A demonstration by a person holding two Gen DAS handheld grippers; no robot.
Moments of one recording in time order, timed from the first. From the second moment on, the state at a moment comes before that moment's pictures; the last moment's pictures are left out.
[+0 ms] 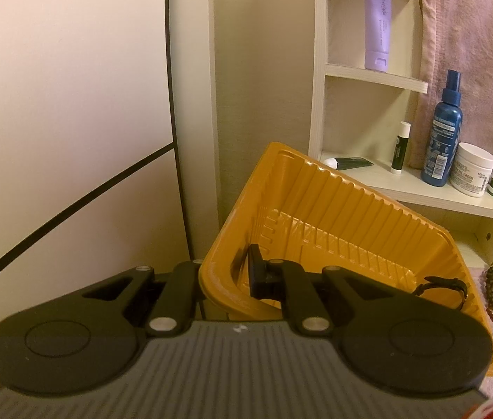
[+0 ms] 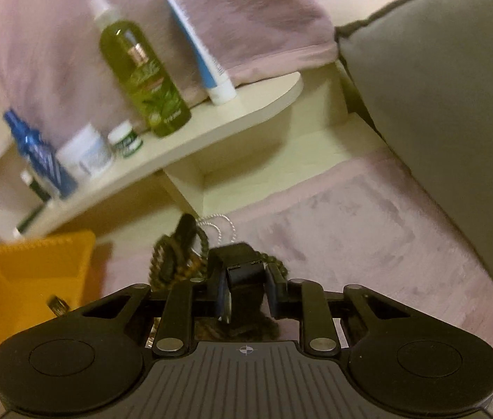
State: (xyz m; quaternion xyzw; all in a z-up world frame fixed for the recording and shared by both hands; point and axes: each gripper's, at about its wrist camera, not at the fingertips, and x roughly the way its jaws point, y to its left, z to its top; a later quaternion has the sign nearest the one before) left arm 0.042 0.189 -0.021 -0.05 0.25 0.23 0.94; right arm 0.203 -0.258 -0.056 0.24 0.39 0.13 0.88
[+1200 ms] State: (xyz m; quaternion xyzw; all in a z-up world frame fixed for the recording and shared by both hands) left arm 0.040 0.191 -0.021 -0.06 0.25 0.23 0.94; right arm 0.203 -0.072 -0.055 0.24 0.48 0.32 0.78
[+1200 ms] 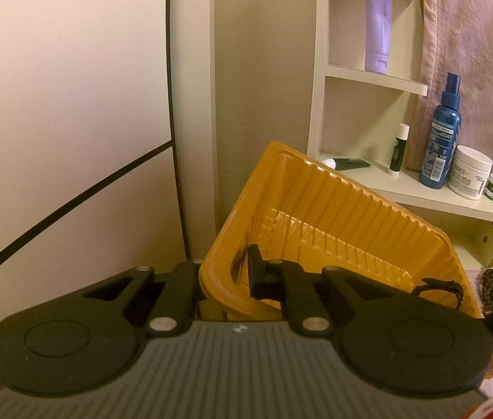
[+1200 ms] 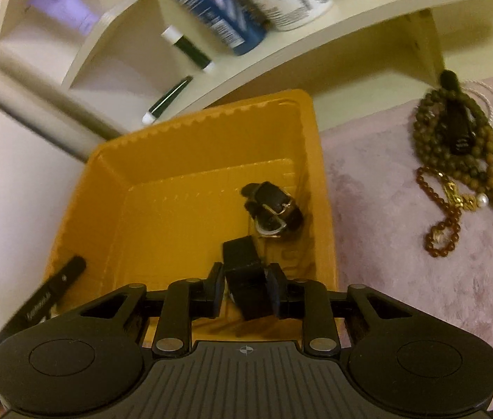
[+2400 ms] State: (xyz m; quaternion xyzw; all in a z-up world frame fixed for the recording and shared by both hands) left arm 0.042 0.190 -0.021 -0.05 0.25 0.23 0.94; right arm 0.146 -0.167 -0.062 0.06 0.43 0.23 0.87
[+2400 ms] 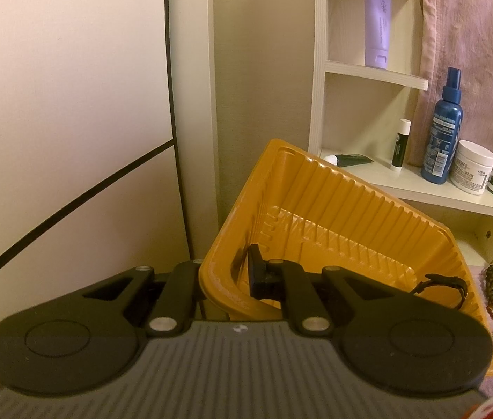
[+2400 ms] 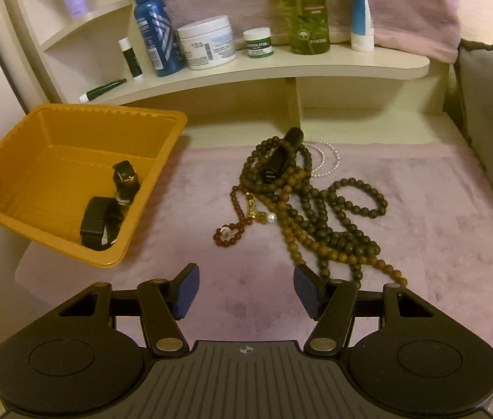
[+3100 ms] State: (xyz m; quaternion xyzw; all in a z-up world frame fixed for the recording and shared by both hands) left arm 0.043 0.191 -0.022 -0.05 0.26 0.23 0.94; right arm 0.170 -0.132 -0.082 0.00 0.39 0.26 0.89
